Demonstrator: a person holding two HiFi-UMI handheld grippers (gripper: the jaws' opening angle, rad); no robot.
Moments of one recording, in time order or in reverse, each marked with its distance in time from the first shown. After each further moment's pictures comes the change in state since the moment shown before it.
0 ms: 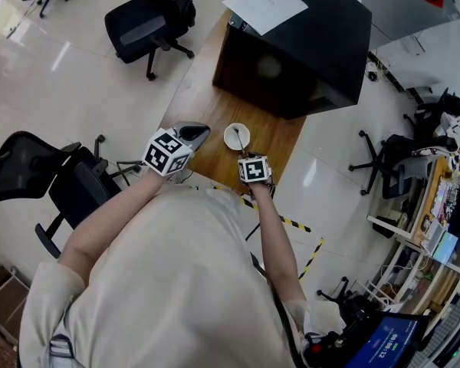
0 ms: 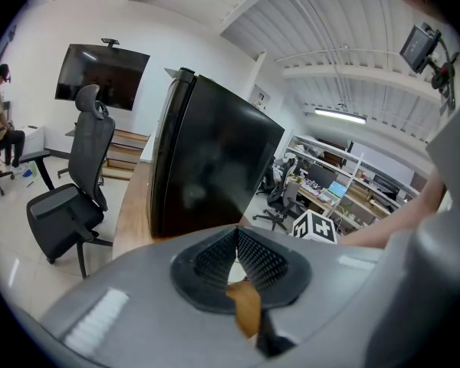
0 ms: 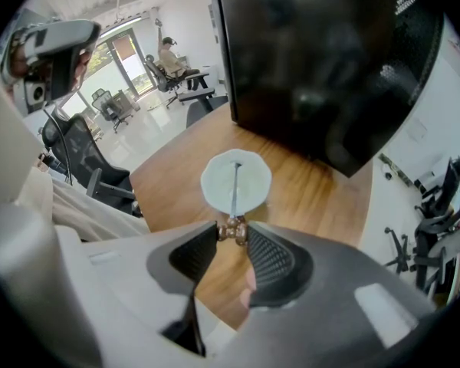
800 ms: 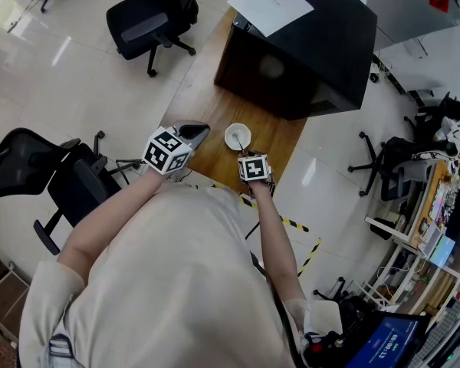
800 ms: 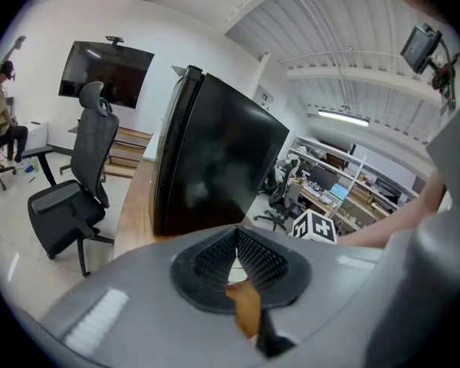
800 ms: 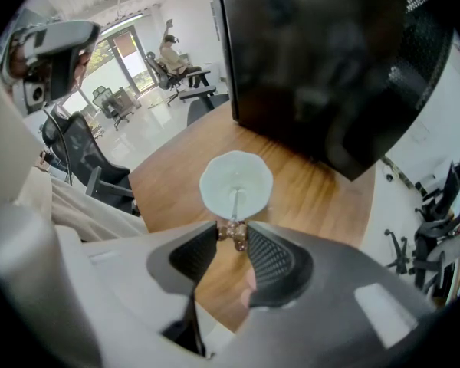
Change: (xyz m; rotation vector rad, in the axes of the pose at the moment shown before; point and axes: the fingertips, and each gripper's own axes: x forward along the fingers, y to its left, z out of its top) left arm 0.000 0.009 -0.001 -0.023 0.000 0.007; right arm 0.004 0.002 0.006 -0.008 0.016 0.012
